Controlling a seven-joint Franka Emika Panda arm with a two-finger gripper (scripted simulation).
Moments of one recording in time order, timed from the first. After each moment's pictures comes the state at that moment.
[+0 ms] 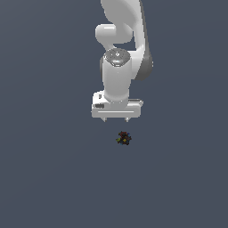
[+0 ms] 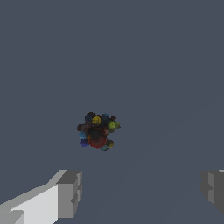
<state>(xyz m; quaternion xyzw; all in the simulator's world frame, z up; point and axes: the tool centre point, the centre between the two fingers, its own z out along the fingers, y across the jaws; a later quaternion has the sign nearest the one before) -0.003 0.008 0.177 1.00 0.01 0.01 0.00</state>
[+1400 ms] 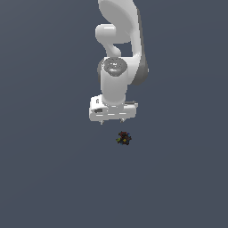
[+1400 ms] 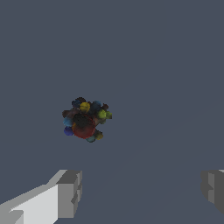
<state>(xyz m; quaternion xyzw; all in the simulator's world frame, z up) -0.014 -0.008 0.153 1.00 0.06 -0.02 0.02</state>
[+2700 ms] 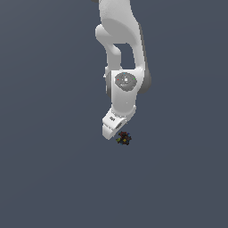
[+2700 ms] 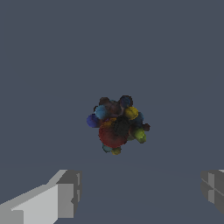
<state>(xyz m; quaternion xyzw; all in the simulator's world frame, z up) -0.003 0.028 0.108 0.91 0.41 -0.01 0.01</state>
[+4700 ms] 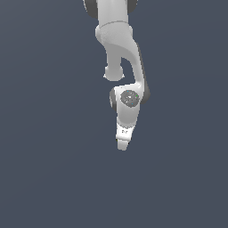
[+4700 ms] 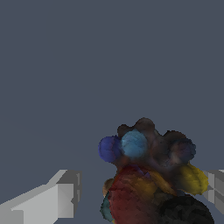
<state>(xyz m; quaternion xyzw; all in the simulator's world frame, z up) 0.001 0.056 0.036 0.78 0.63 0.00 0.00</state>
